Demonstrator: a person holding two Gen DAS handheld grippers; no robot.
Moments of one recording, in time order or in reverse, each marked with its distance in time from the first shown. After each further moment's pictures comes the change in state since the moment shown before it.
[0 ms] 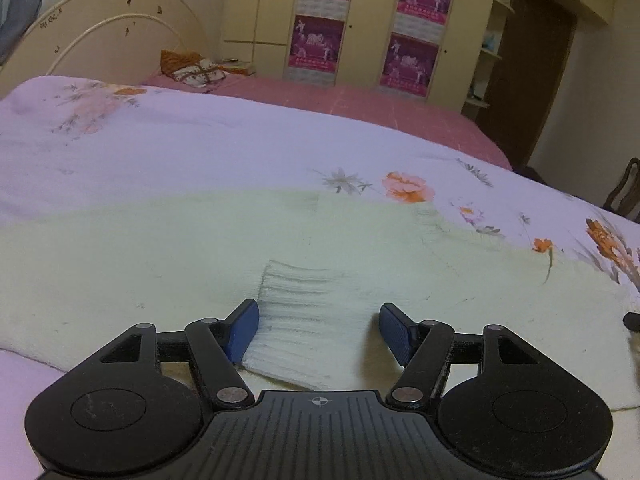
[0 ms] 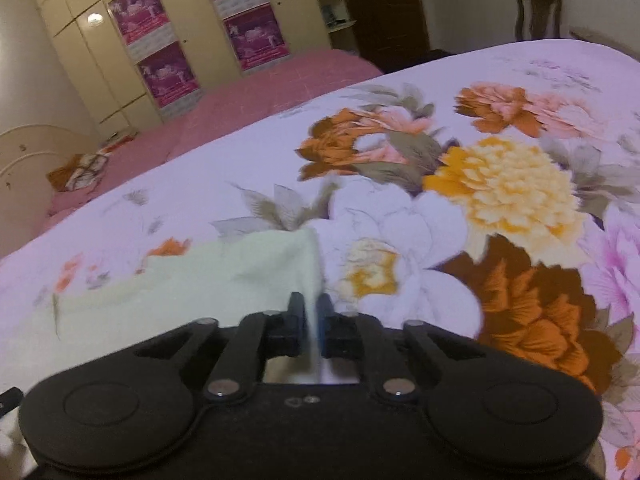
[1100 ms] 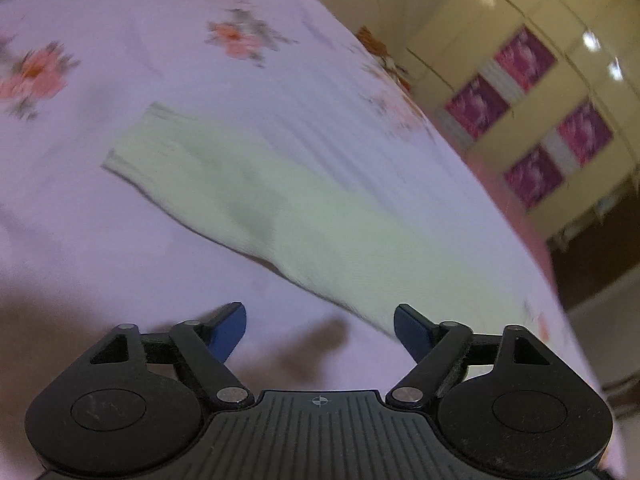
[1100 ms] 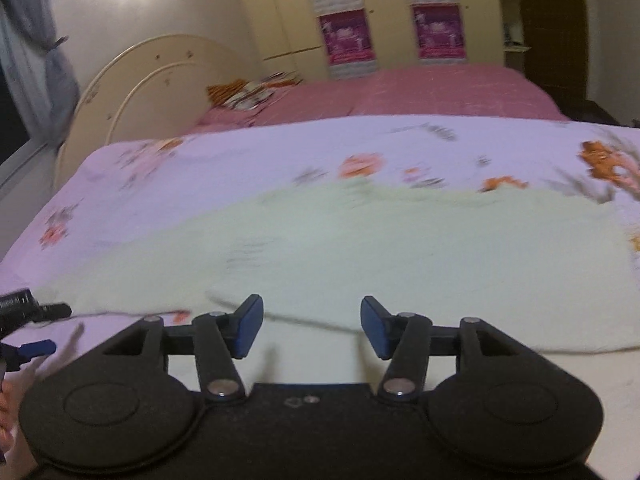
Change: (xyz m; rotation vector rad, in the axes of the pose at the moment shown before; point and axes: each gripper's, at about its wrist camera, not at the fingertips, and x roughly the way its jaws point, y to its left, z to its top) left arm -0.100 0.278 -0.059 -0.666 -0.004 0.075; right arm -0.080 0.216 -0.095 -0.346 0.081 0.344
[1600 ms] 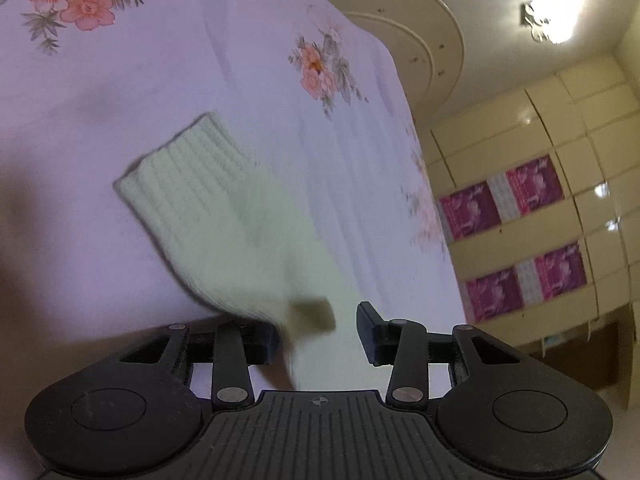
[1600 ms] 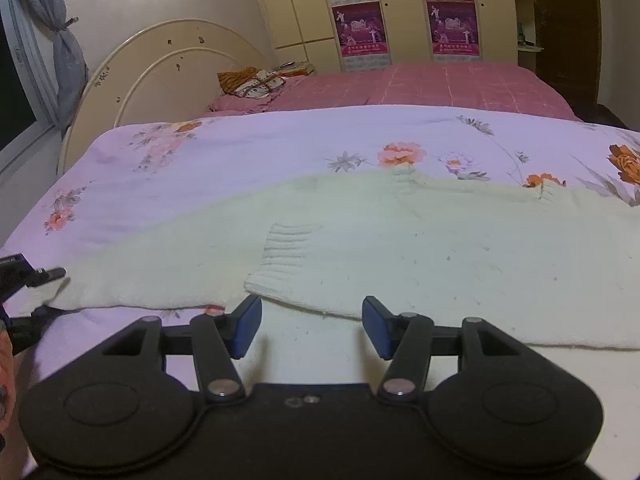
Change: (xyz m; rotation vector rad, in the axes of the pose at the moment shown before) left arm 0.058 0.047 0.036 -0.385 -0.112 -0.149; right arm 0.025 0.026 0.000 -0.022 0.016 -0.014
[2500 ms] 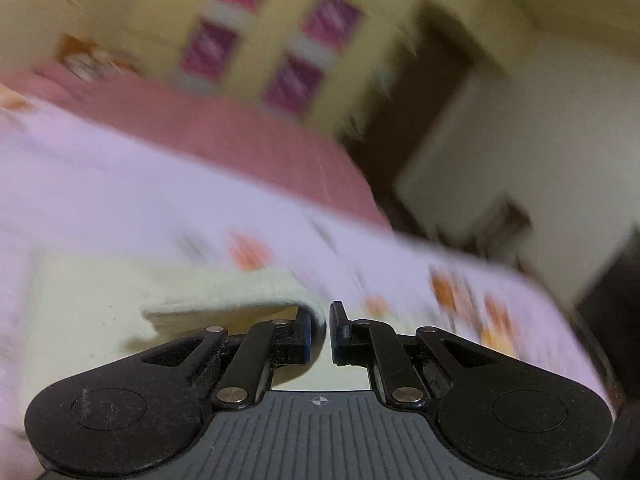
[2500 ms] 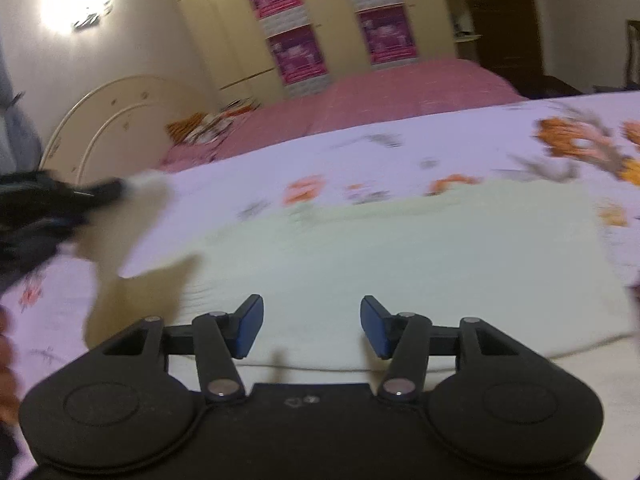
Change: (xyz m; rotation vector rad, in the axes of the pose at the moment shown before) left arm 0.054 -0.276 -0.266 0.958 0.437 -0.396; right arm -0.041 -0.097 -0.002 0.215 -0.102 -0.083
